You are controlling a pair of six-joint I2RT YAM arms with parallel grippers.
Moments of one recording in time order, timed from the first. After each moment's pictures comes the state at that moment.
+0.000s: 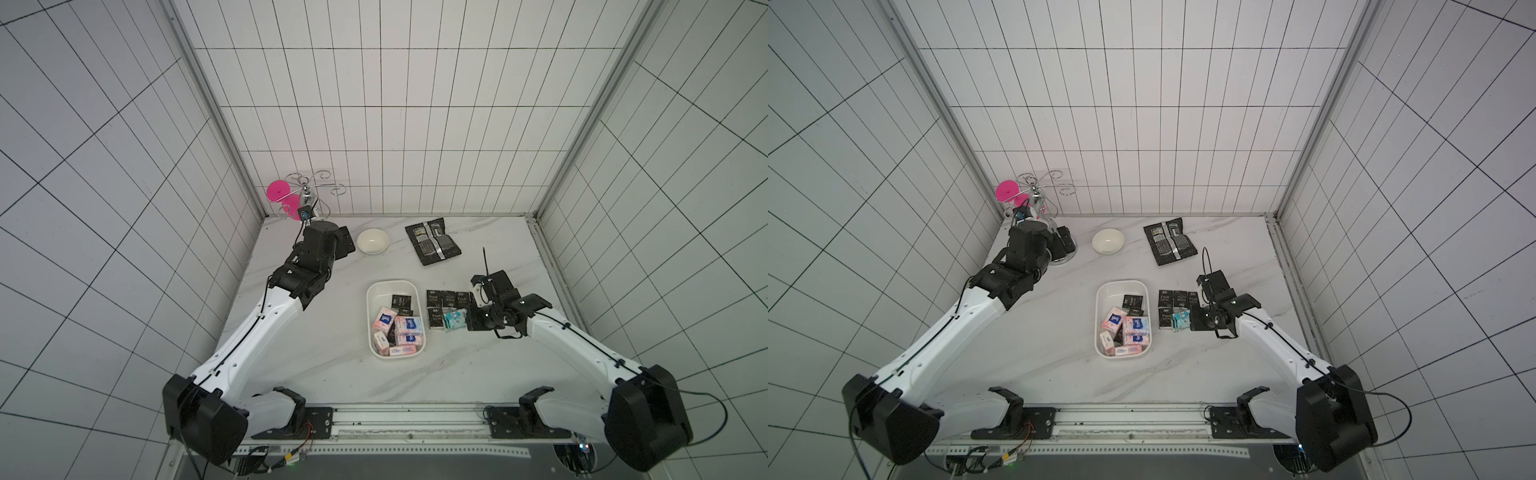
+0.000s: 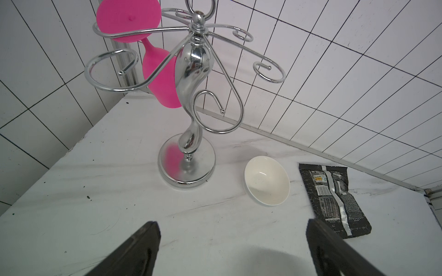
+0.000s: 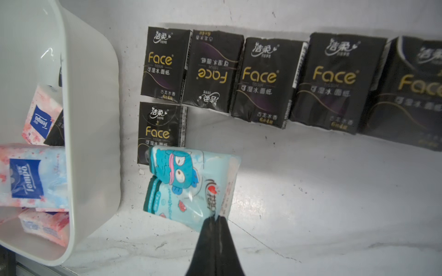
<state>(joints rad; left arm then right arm) -0.40 1.25 1.19 -0.44 -0.43 -0.53 0.50 1.22 0.76 -0.67 -0.16 0.32</state>
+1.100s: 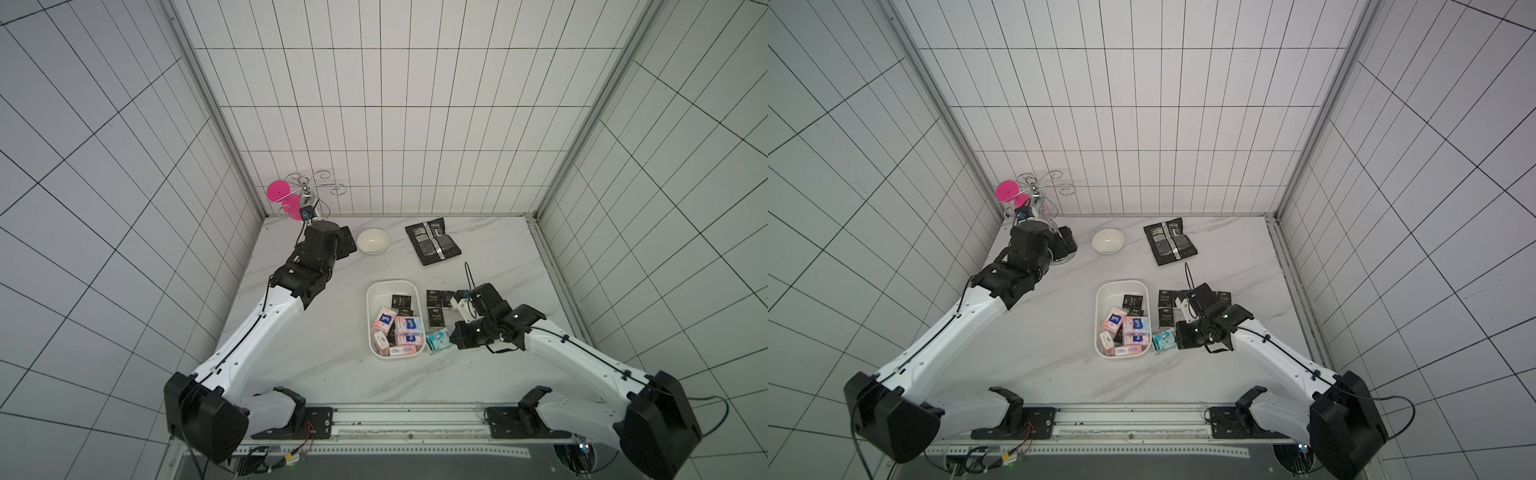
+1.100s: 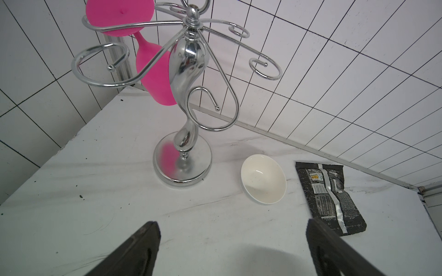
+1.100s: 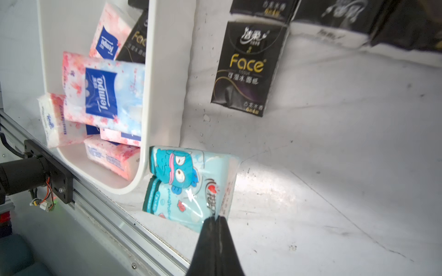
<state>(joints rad) -0.40 1.25 1.19 -0.43 -0.42 -0.54 0.70 1.16 0.70 -0.69 -0.31 0.40</state>
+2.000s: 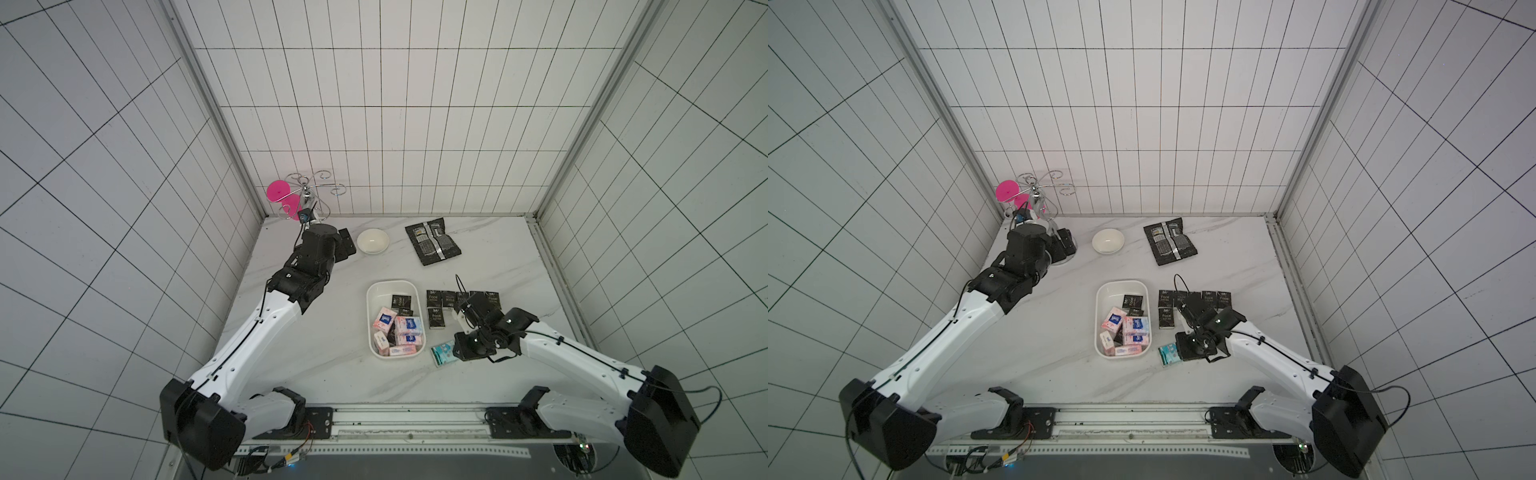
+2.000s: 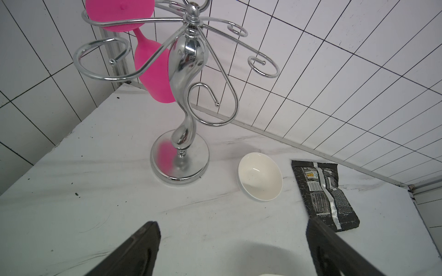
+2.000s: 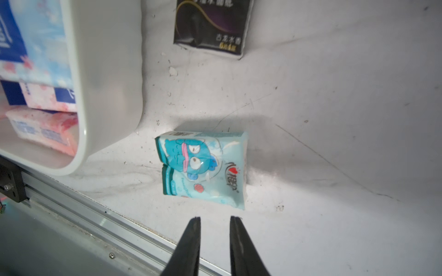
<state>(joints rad) -0.40 1.22 1.16 -0.42 -0.40 -0.55 0.82 1.16 0.70 -0.82 -0.20 0.49</state>
